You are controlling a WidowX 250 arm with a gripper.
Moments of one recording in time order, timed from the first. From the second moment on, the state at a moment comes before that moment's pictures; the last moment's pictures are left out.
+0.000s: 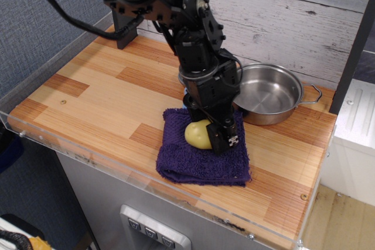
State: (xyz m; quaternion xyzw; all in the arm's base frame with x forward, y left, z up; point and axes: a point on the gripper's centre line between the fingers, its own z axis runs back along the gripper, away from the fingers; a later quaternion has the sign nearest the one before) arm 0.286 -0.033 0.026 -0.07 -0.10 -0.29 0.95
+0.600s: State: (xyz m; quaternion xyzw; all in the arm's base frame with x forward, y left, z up) arm 0.302 -0.034 0.081 -0.04 -0.14 -0.28 0.95
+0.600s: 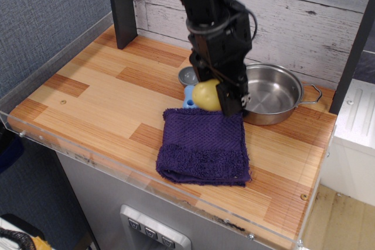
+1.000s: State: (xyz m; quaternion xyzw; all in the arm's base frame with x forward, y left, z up) arm 0.299 -0.067 0.084 -0.04 -0.15 -0.33 0.93
